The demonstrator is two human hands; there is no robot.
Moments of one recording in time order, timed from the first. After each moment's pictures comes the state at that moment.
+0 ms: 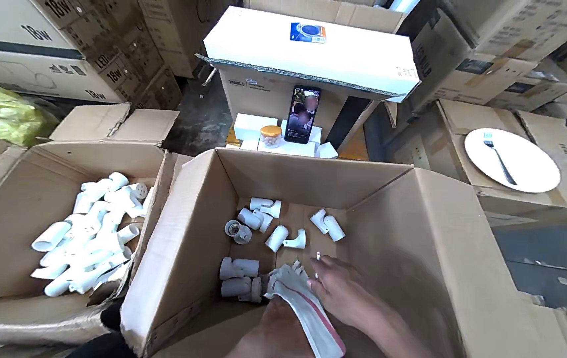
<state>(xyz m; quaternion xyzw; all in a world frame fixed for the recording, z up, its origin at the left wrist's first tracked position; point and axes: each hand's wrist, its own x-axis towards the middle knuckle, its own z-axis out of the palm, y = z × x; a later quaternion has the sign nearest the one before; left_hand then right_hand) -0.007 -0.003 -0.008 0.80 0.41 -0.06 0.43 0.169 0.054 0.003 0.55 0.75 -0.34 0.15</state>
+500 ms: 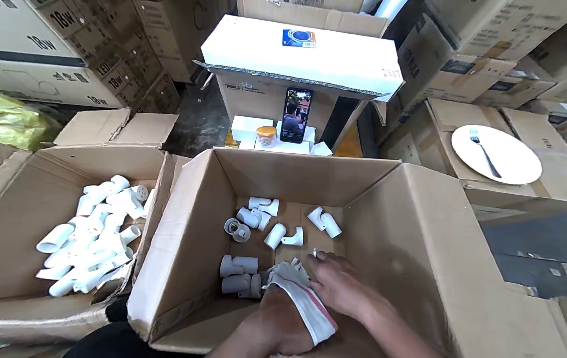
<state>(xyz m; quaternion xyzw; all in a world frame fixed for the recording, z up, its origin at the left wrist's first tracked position) 0.003 0.003 -0.011 0.80 0.42 -0.12 0.42 0.169 0.050 0.005 0.53 0.76 -0.33 0.19</state>
